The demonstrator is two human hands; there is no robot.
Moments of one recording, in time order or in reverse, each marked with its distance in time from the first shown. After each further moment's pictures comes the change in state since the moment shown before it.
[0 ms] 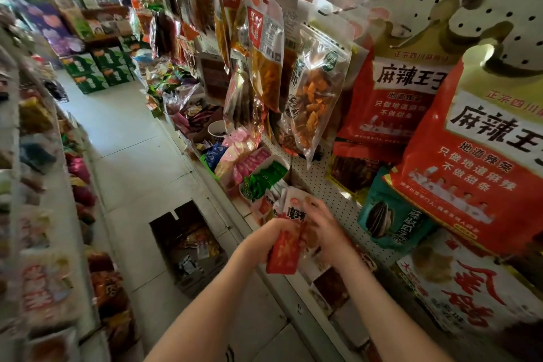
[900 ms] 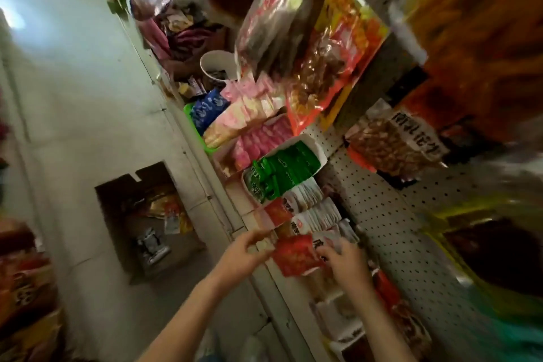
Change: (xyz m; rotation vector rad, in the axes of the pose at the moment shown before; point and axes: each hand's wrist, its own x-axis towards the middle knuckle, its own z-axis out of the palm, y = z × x) left_hand 0.244 -0.061 -0.255 0.296 0.155 0.095; right_hand 0.264 0.095 0.042 -0.884 0.262 0.193
